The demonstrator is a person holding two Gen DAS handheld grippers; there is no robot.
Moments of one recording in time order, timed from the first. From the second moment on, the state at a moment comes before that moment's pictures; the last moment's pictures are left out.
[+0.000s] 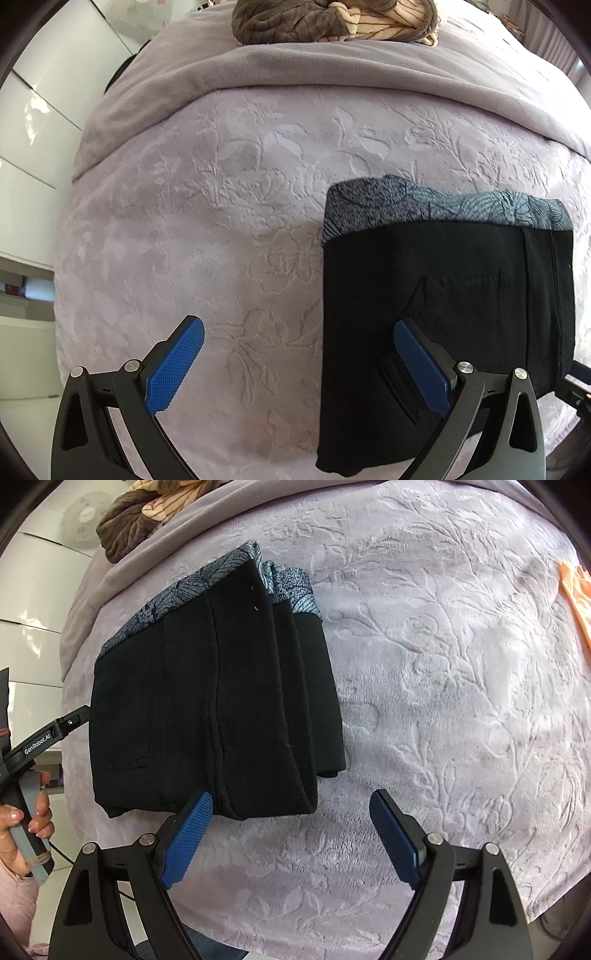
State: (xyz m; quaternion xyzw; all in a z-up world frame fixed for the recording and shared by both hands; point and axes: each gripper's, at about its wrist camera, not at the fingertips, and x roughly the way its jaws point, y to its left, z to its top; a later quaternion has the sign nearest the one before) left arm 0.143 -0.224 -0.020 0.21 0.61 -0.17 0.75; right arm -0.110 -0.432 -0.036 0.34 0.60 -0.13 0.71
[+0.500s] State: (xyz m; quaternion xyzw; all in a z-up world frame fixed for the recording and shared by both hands) left arm 0.121 -0.215 -0.025 0.15 0.65 -0.24 0.71; right arm -0.122 -0.444 -0.034 0.35 0.59 -0.11 0.72
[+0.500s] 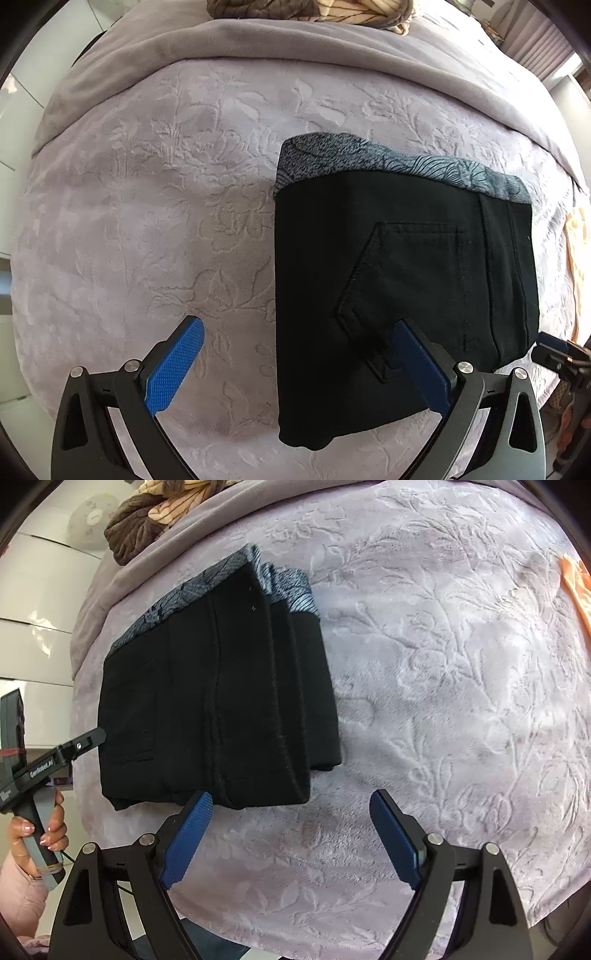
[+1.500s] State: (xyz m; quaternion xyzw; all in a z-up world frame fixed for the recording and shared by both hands) left arm 0.151 -0.246 -0.089 0.03 0.66 -0.41 0.63; right arm -0.047 -0.500 -0.104 0.45 0.51 0.12 0.73
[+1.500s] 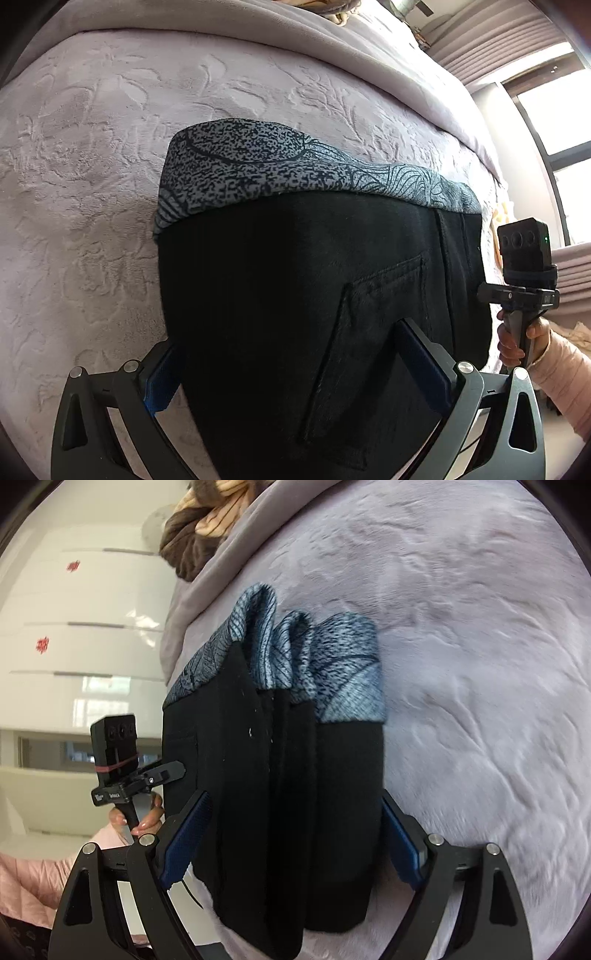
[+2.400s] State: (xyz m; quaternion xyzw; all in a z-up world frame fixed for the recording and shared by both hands) left arm 0.091 -0.195 0.017 0.03 0.62 -0.41 0.67; right arm -0.112 -0.466 -0.033 0.53 0.46 0.11 0.70
